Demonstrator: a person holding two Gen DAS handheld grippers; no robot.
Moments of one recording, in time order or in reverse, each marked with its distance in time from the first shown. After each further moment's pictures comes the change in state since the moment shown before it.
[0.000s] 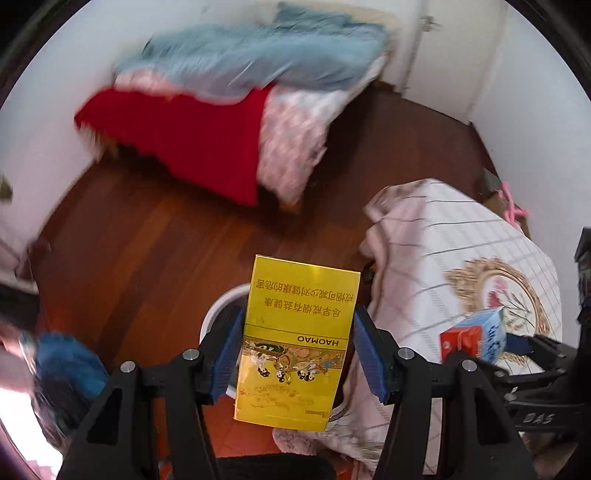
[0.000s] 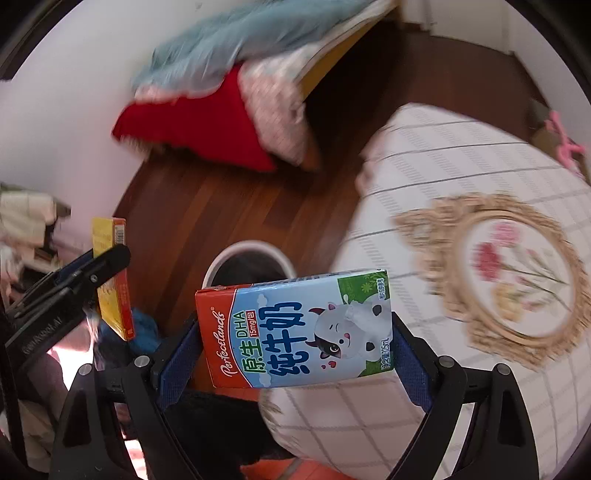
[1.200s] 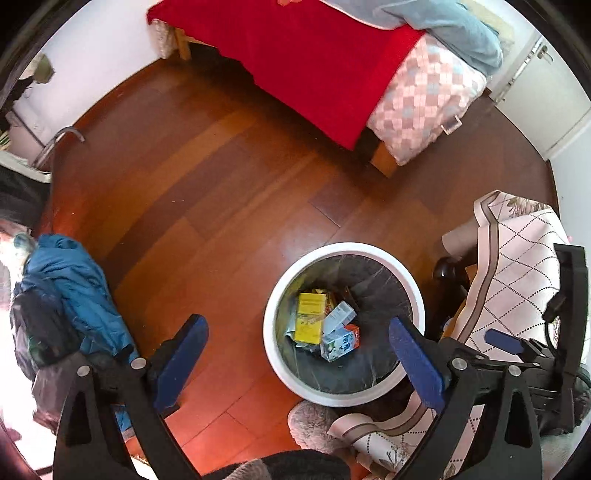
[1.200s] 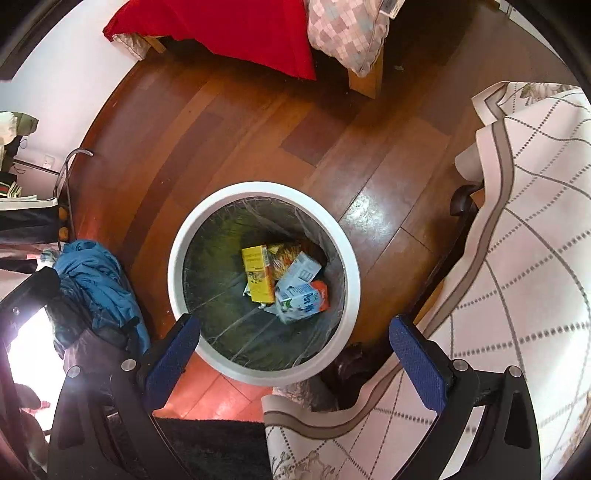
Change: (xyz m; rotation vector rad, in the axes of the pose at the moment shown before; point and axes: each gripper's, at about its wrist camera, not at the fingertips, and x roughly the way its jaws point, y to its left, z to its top) left arm 0.089 0.135 -0.034 -0.297 0.161 0.118; right arm 0.214 0.072 0.039 -0.155 0.268 -0.074
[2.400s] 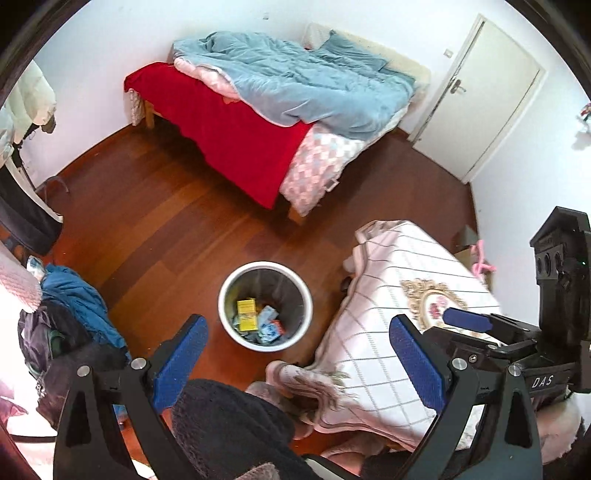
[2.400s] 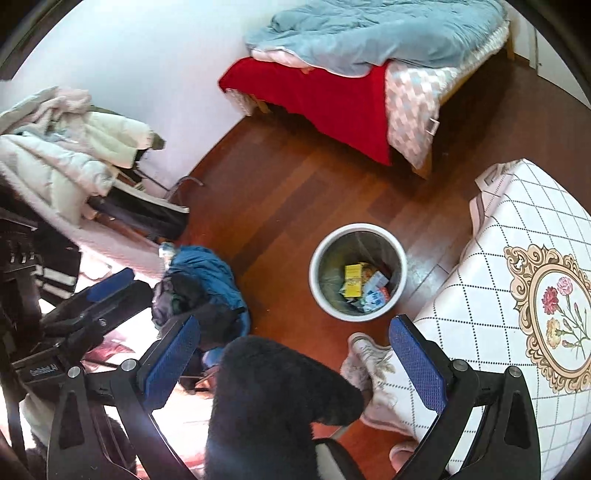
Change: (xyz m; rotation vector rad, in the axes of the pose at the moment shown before) left arm -0.274 -0.026 -0.098 0.089 -0.237 -0.246; right arm -0.328 0.047 -0.172 -0.160 -0.264 0.289
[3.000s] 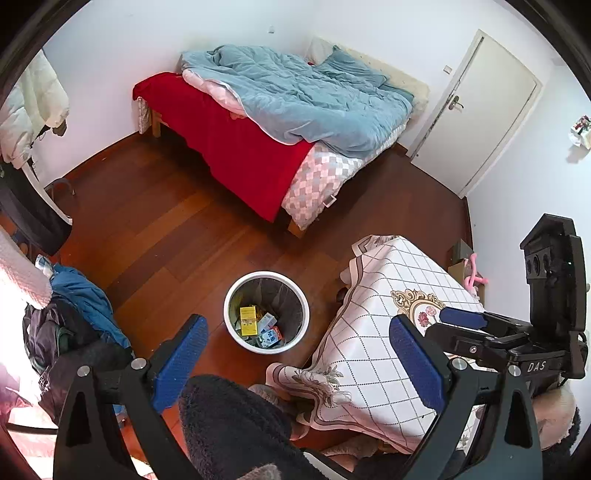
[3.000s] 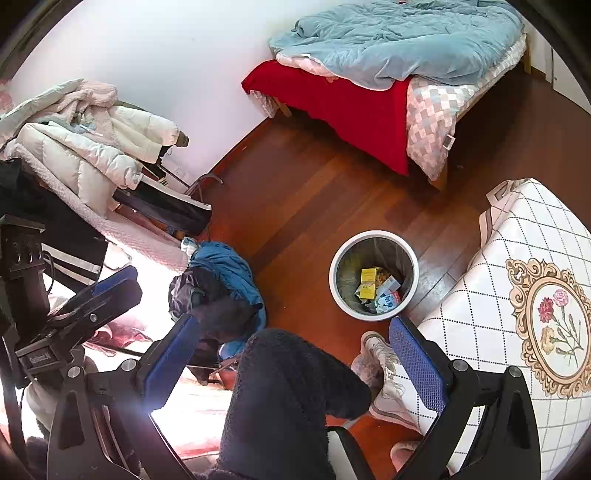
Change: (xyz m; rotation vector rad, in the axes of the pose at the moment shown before) left arm -0.044 0.006 -0.003 -0.021 -0.053 -0.005; right arm -0.031 0.024 0.003 -0.049 0.005 0.031
